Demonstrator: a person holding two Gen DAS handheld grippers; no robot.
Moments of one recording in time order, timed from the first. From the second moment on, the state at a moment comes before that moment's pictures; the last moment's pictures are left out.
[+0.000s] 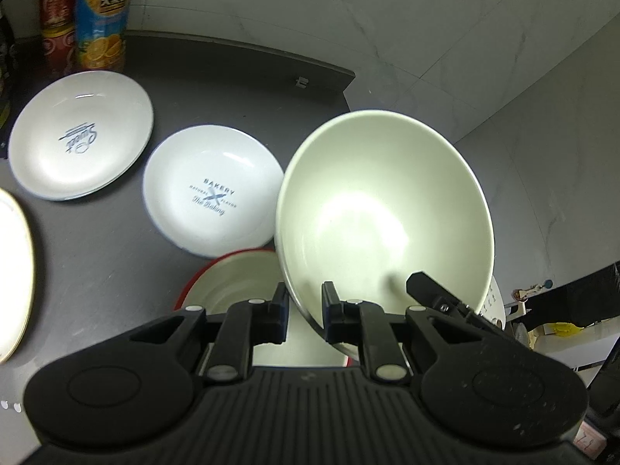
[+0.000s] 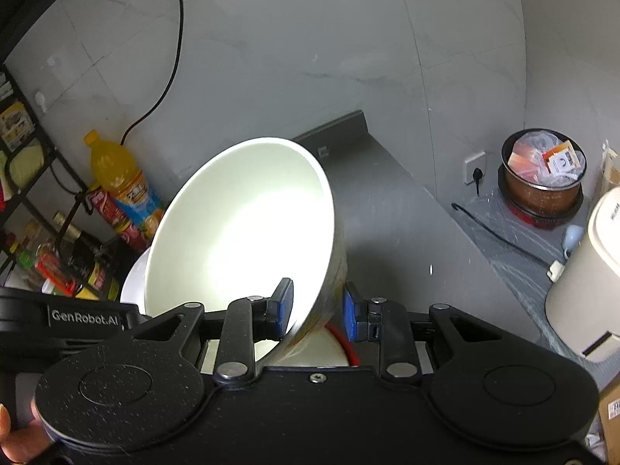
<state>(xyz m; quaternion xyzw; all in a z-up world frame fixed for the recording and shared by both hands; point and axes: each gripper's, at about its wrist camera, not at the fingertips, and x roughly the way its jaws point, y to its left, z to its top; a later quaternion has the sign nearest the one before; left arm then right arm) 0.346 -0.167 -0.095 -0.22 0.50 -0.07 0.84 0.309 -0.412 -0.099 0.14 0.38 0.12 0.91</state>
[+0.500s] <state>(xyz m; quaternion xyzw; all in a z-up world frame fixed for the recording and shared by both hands) 0.298 -0.139 -0.126 -0.24 0.51 -0.06 0.82 0.269 -0.385 -0.125 0.11 0.42 0.13 0.89</state>
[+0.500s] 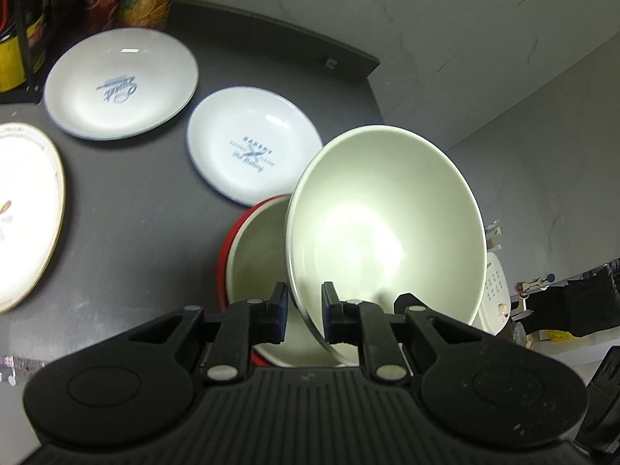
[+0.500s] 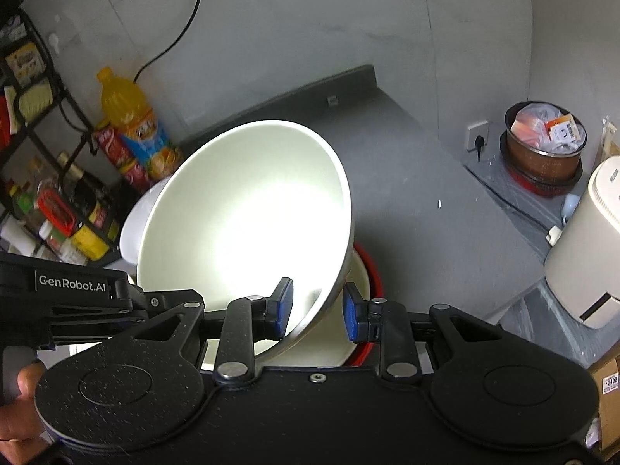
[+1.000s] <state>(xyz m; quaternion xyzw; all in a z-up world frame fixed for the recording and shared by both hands) 0.302 -0.129 -0.145 -0.25 0.53 -0.05 0.81 0.273 -0.372 -0.146 0.10 0.48 0.13 0.86</state>
